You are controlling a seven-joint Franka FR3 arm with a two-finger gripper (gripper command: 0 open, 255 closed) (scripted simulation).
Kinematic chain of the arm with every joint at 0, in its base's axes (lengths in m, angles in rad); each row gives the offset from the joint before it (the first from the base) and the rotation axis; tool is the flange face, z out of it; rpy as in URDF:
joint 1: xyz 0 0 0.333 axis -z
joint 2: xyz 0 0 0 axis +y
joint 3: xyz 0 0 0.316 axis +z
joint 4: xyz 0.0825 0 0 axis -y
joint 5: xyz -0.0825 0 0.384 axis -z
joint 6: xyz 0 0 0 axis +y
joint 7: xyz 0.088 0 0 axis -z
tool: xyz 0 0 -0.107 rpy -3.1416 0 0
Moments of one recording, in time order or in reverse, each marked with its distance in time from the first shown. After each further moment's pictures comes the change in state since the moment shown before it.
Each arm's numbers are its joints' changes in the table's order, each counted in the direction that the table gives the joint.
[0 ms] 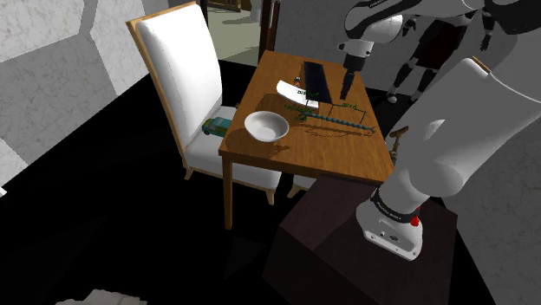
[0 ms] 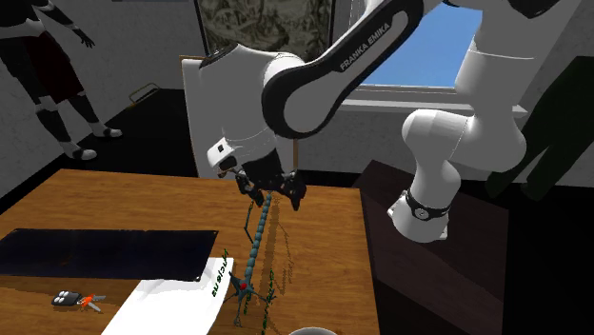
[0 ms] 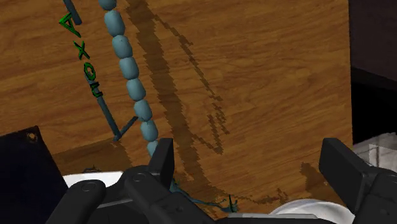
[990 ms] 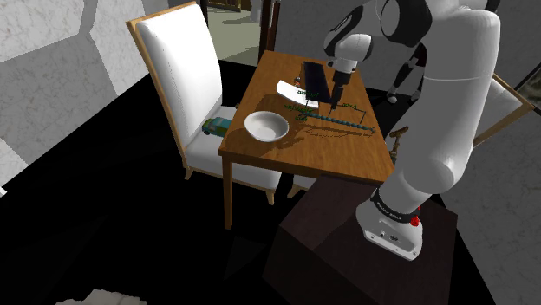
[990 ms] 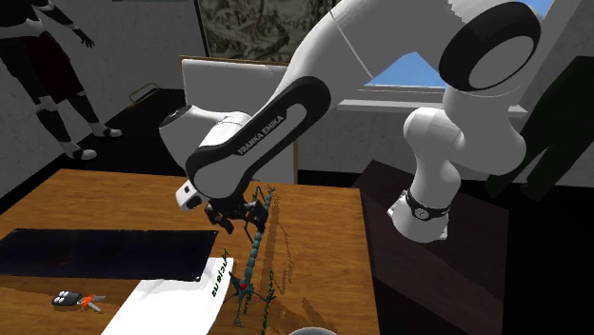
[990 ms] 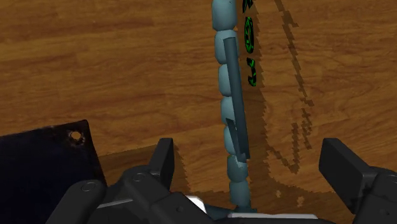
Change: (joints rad) arm 0.151 0.531 0.038 0.271 -0.379 -0.049 -0.451
